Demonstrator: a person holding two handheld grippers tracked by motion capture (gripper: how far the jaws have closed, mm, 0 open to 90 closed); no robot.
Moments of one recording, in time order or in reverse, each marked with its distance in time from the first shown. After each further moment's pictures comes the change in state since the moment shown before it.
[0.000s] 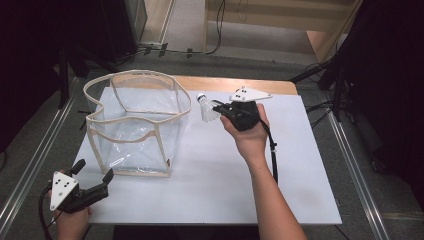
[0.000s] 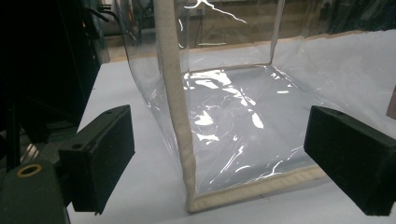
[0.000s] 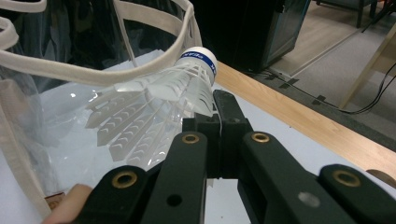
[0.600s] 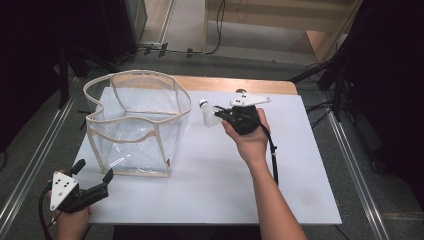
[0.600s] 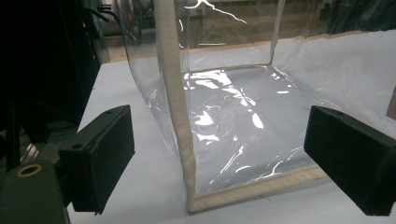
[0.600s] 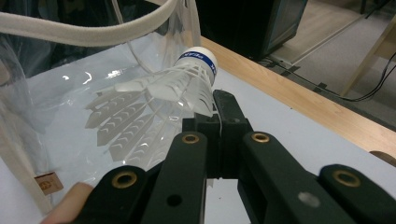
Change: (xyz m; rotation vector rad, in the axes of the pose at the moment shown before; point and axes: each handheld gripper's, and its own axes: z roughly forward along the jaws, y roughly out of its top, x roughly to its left) left arm 0.000 0.000 0.000 -0.001 0.000 -0.002; right arm -0.004 -0.017 0.005 0.045 -0.003 0.009
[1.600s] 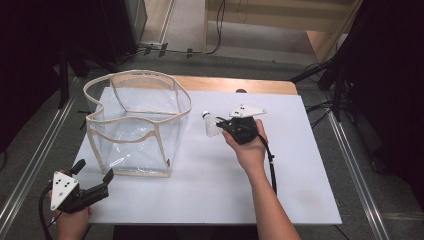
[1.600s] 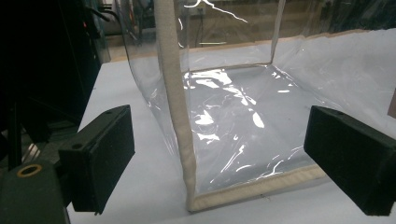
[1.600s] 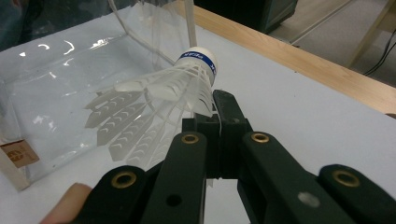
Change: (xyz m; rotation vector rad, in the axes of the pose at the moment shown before) left arm -0.001 0.000 0.000 0.001 0.001 0.003; right arm -0.003 -0.039 0.017 0.057 -0.016 0.028
